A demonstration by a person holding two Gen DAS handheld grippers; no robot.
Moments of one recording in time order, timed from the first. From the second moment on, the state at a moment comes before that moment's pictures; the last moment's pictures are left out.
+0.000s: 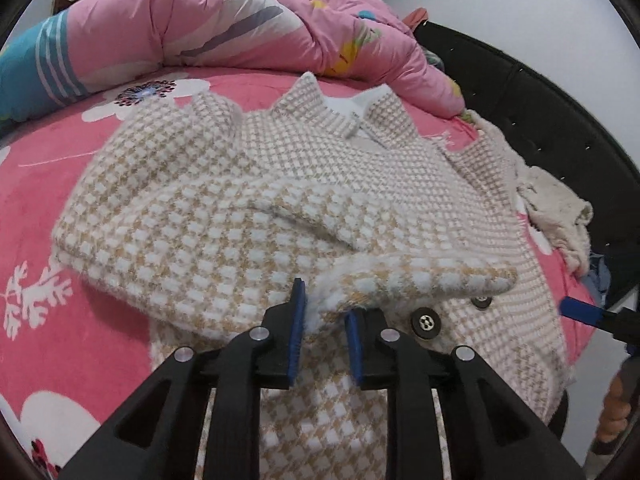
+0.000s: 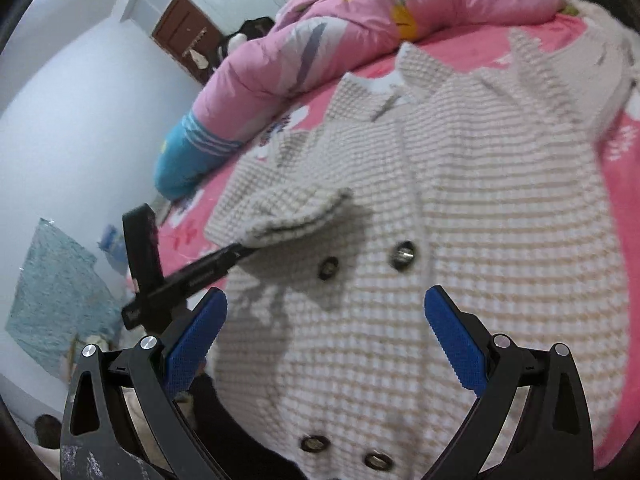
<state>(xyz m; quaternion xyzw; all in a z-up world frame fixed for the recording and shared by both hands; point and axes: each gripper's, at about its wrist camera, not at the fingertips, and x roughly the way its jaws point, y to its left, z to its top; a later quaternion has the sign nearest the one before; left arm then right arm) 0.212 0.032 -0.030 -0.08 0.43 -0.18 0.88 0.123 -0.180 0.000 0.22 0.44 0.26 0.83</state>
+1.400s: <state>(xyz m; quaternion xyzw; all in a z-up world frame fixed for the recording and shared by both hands) 0.201 -0.022 -0.079 0.16 0.40 -0.08 0.90 0.210 -0.116 -0.068 0.27 0.54 0.29 0.74</state>
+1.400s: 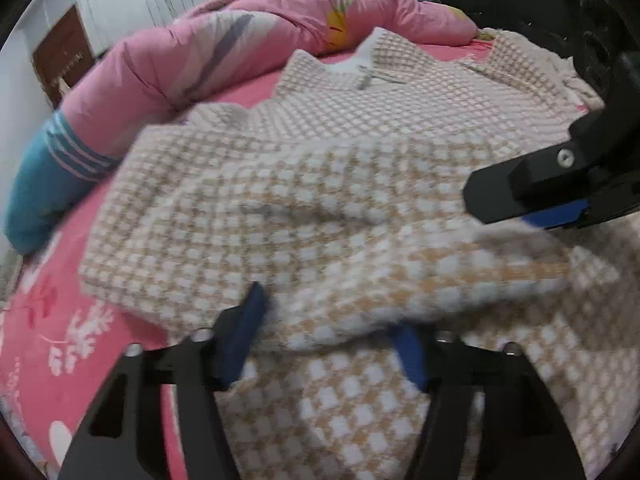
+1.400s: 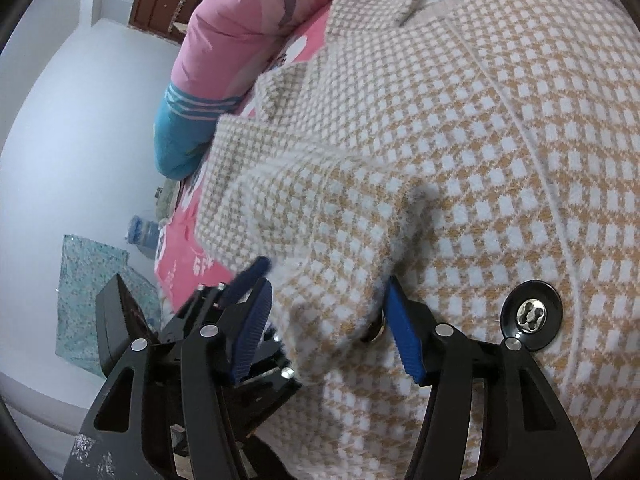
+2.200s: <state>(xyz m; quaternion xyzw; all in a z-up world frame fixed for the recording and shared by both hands) 0.159 0.038 -0.047 -0.01 0.34 -0.24 0.91 0.196 -0.150 -0.045 0.29 0.50 0.33 0.74</state>
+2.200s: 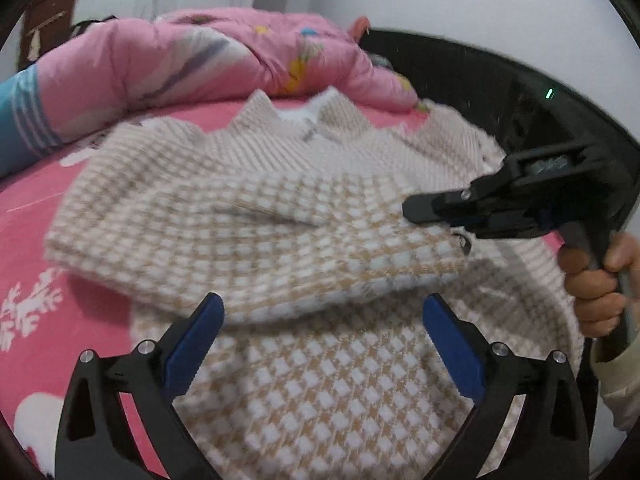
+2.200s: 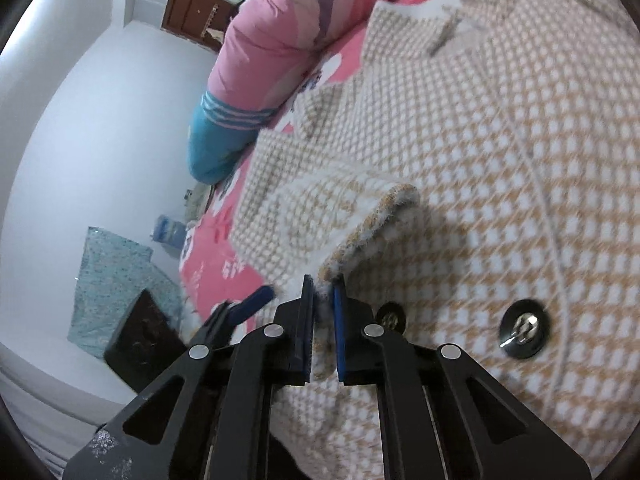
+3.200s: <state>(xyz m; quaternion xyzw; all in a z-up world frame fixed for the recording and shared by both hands) 0.261 0.109 -0.059 -0.01 0.42 0.03 0.91 0.261 -0.240 0.074 0.15 0.39 0.22 0.88</state>
